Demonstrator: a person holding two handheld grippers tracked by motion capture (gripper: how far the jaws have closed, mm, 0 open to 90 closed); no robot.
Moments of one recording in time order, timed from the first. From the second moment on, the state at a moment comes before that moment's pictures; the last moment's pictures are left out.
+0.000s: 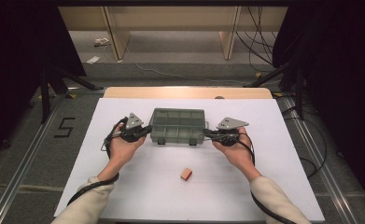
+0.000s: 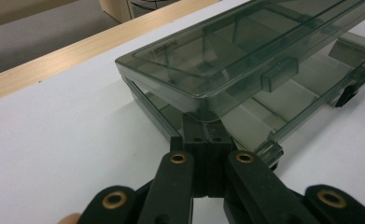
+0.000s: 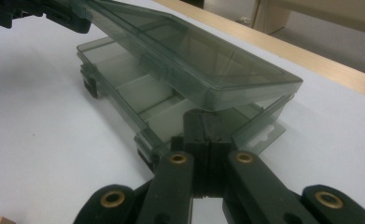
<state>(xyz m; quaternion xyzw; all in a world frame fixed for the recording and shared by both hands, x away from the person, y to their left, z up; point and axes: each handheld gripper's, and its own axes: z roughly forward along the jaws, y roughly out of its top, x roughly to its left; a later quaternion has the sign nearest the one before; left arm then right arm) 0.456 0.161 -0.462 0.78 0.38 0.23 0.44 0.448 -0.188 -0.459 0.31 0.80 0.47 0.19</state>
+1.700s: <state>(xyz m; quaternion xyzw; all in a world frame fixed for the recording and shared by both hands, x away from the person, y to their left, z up) 0.469 0.146 -0.435 0.76 0.30 0.41 0.40 0.462 -0.165 -0.435 0.32 0.75 0.45 0.36</state>
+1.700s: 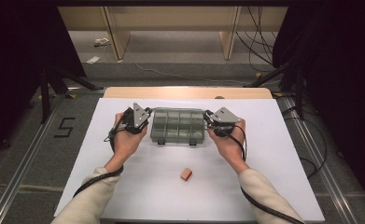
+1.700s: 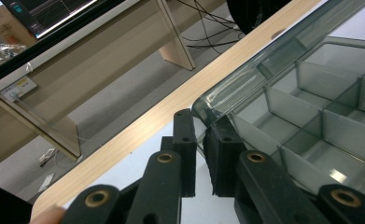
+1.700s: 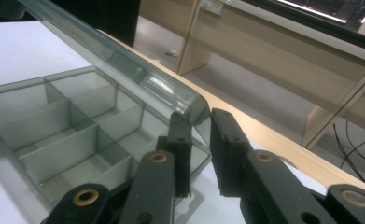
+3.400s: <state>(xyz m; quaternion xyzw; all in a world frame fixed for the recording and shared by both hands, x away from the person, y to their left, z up) 0.511 0.141 -0.411 0.74 0.38 0.36 0.42 0.512 -0.163 -0.409 0.37 0.73 0.46 0.34</state>
